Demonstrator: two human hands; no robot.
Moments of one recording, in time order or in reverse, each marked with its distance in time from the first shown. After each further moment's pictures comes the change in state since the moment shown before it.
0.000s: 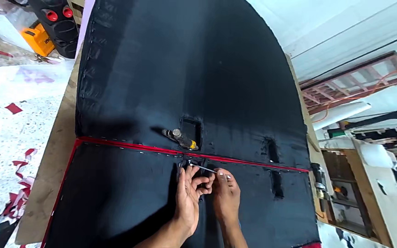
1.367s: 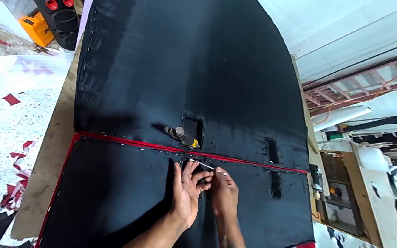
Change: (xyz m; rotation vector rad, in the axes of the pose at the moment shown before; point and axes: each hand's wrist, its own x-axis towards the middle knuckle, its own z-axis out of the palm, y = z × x) left_hand 0.007 0.010 -0.003 -0.103 -0.041 -0.062; right_hand -0.001 -0.005 0.007 -0.105 0.101 0.117
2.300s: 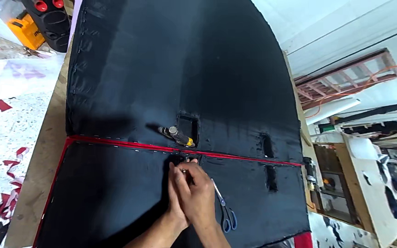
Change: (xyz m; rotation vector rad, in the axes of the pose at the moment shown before) left_hand -0.020 0.031 0.025 -0.207 0.119 0.026; right_hand -0.050 -0.077 0.086 -0.718 -0.268 -0.628
